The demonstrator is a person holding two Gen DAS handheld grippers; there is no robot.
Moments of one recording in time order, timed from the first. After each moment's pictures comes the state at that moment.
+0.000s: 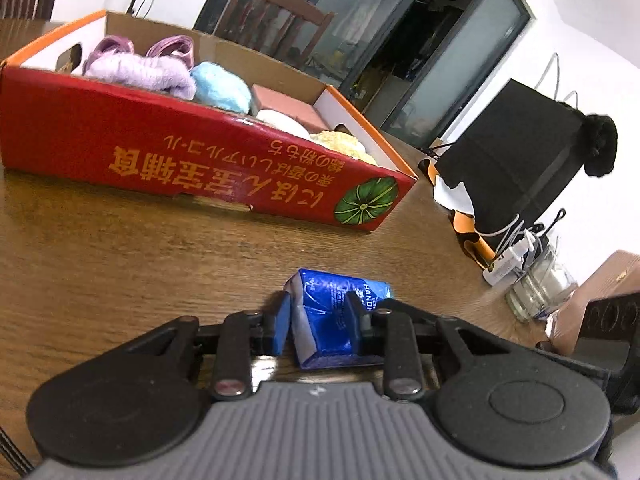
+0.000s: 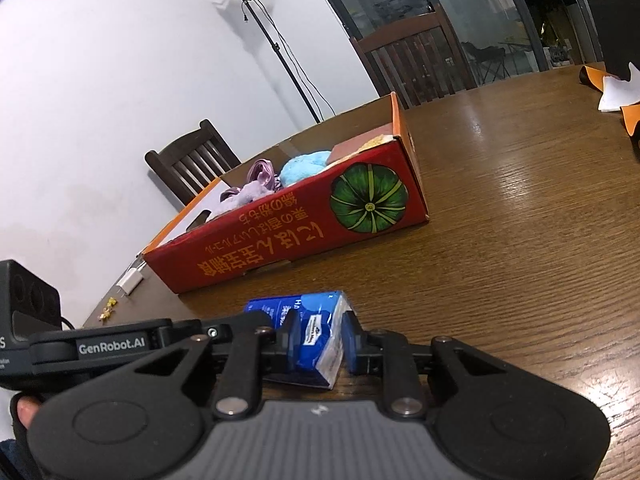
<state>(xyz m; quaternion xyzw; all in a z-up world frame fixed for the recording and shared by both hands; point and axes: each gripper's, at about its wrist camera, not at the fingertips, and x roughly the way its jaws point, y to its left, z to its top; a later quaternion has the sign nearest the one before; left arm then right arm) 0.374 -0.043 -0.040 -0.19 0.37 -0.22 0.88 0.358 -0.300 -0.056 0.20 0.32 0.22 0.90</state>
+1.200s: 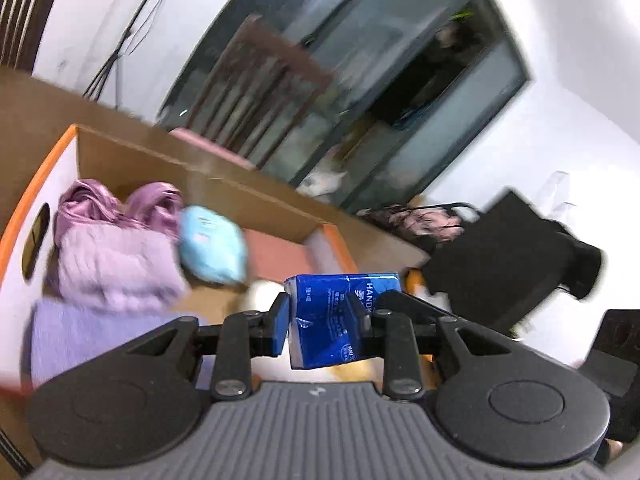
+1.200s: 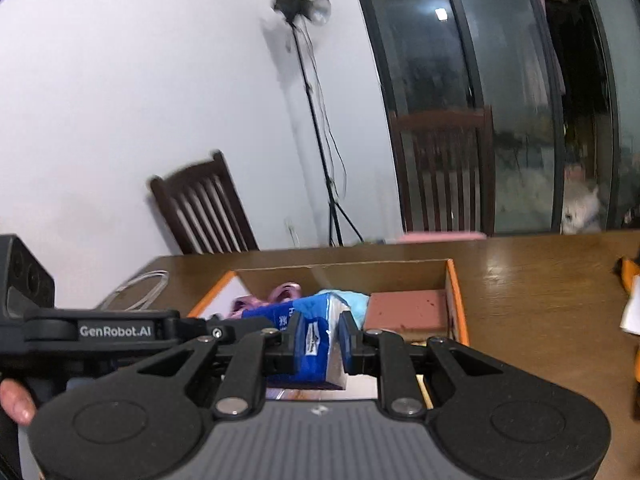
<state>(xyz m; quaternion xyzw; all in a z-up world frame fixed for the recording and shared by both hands) 0.519 0.012 0.042 -0.26 0.33 -0.23 0.88 0.488 -0.229 0.076 0.08 0.28 0.19 0.94</state>
